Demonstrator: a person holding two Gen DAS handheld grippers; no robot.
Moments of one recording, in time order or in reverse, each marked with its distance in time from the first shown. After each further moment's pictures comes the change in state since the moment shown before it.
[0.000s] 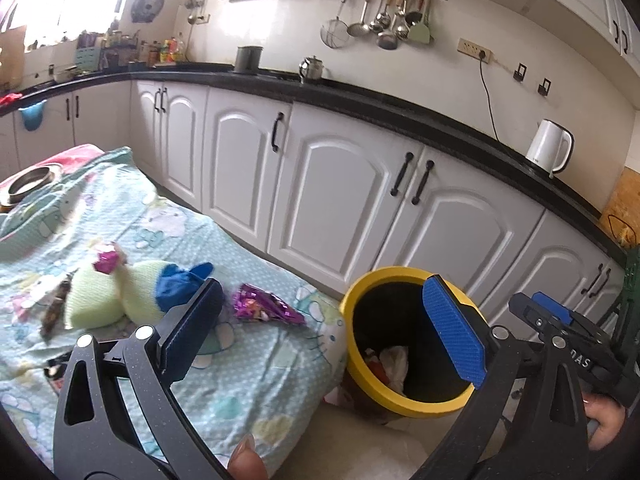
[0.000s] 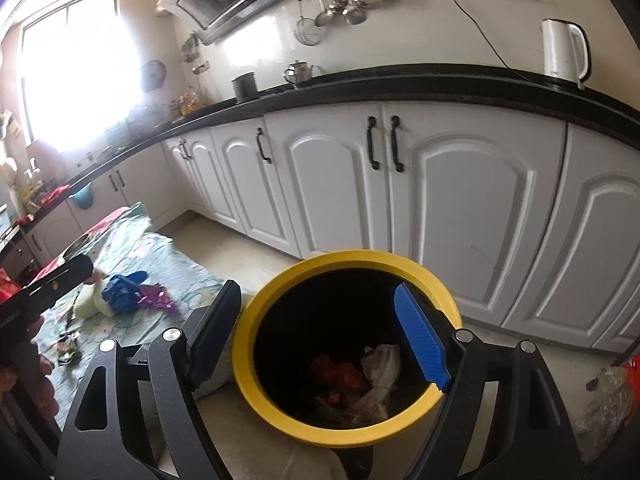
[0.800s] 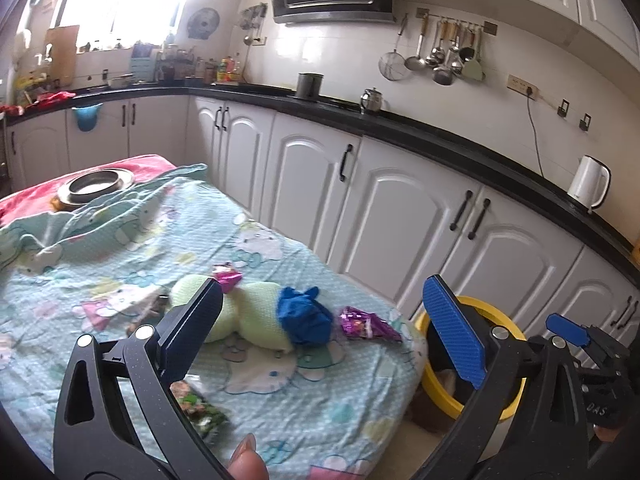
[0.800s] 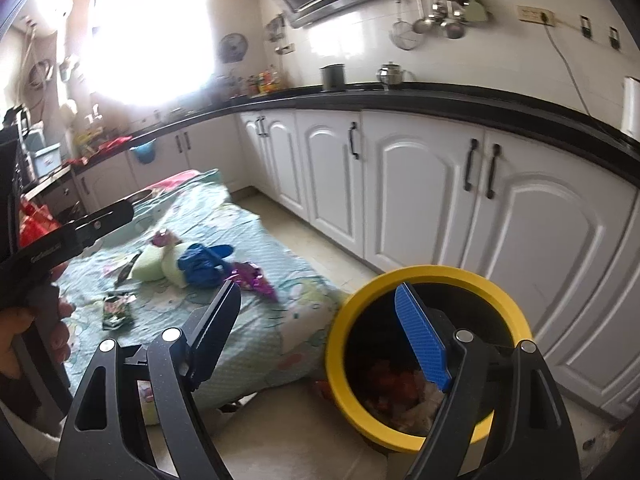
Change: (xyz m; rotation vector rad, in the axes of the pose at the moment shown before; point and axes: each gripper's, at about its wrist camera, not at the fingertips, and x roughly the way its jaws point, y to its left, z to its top) left arm -0.044 0.074 0.005 -0.072 -0.095 0.164; right arm 0.001 0.096 -0.002 -0.219 0.026 0.195
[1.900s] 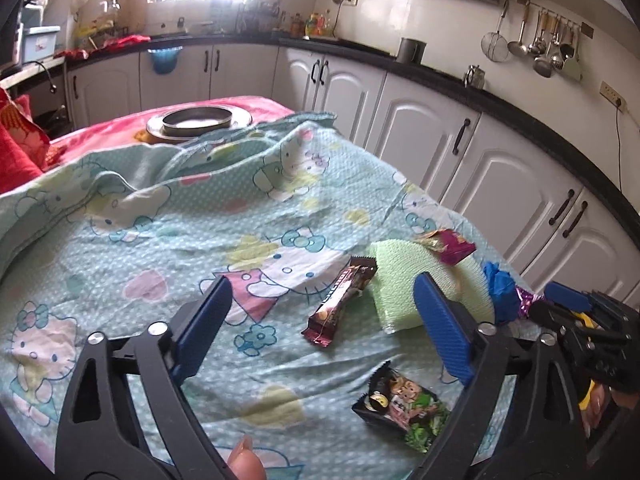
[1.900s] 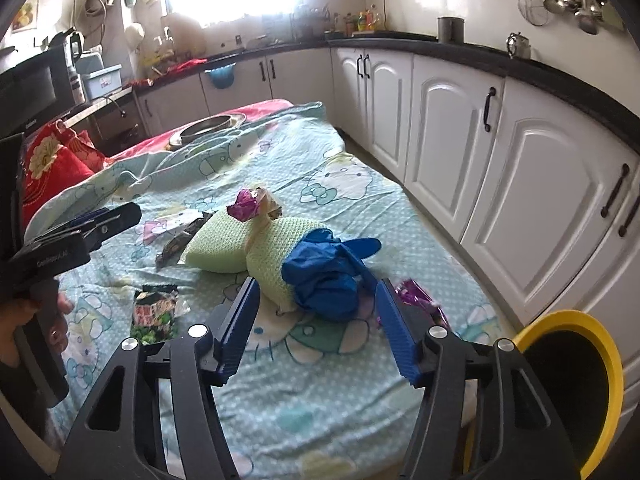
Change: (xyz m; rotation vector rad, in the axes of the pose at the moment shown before) left arm 0.022 0.156 -0.015 -0.131 0.164 0.217; right arm 0.147 0.123 0.031 -0.191 0.225 0.236
